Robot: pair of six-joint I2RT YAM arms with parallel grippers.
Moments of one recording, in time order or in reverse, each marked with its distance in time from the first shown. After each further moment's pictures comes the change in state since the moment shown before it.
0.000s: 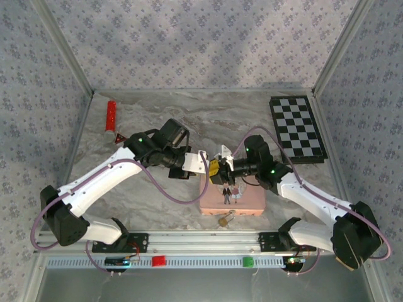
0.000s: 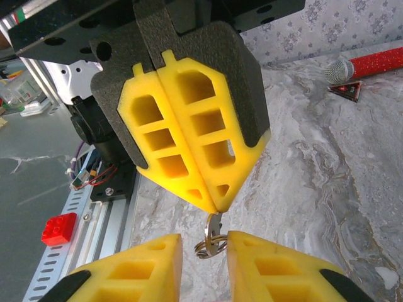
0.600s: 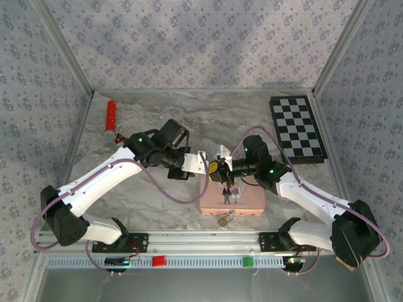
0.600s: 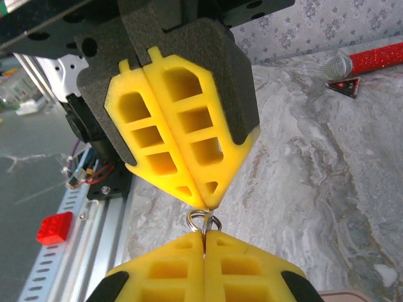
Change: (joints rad) left arm 0.000 0.000 0.000 -0.019 -0.004 -0.003; right arm 0.009 0.015 0.001 0.004 0.023 -0.002
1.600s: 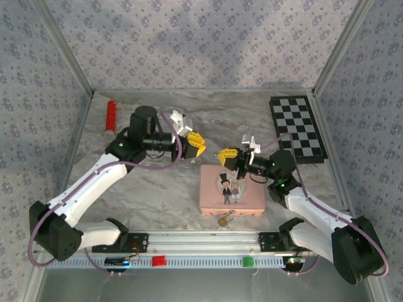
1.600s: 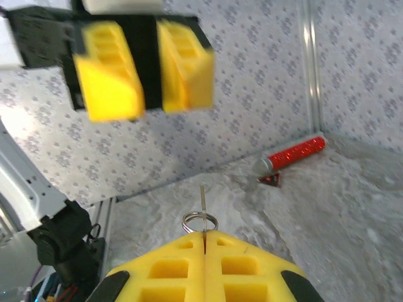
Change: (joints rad) left arm 0.243 -0.123 -0.223 0.760 0.585 -0.806; right arm -0.156 -0.140 -0.283 0.751 0.067 0.525
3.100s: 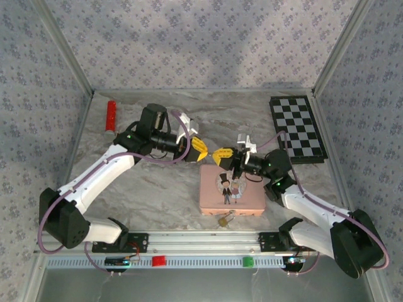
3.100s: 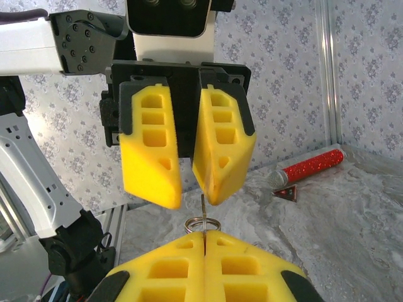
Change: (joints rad) left arm -0.004 0.100 0.078 -0.195 0.071 0.126; right arm 0.055 0.048 0.029 0.051 0.031 0.013
